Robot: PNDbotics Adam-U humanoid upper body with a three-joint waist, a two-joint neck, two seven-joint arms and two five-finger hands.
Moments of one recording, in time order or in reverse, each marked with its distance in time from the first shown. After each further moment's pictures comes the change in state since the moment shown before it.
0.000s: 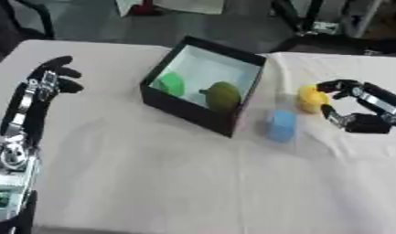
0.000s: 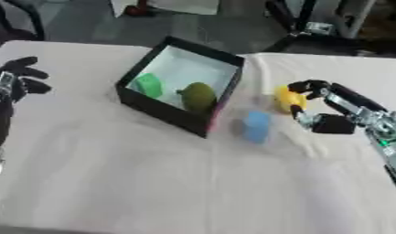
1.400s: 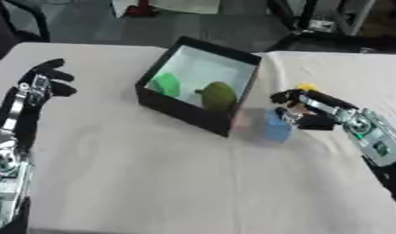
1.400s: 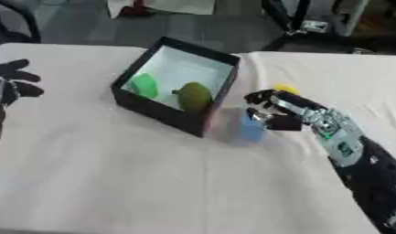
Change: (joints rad) left arm -0.002 -0.018 -0.003 -0.006 -0.002 -0.002 -0.012; right arm -0.092 0.151 0.044 0.186 0.104 -0.024 0.069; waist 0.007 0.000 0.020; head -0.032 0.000
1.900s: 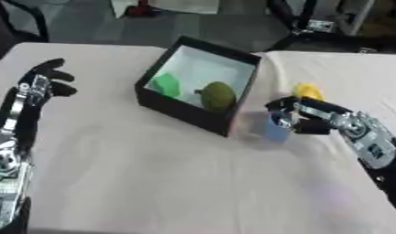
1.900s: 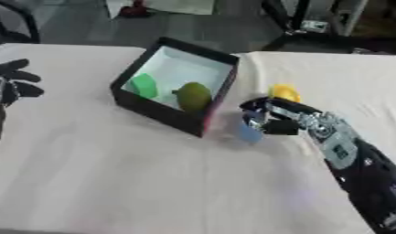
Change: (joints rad) left arm 0.000 0.000 0.000 0.000 -0.007 0.001 -0.003; right arm 0.000 0.000 0.017 -0.006 0.035 -0.033 0.067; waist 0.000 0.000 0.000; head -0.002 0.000
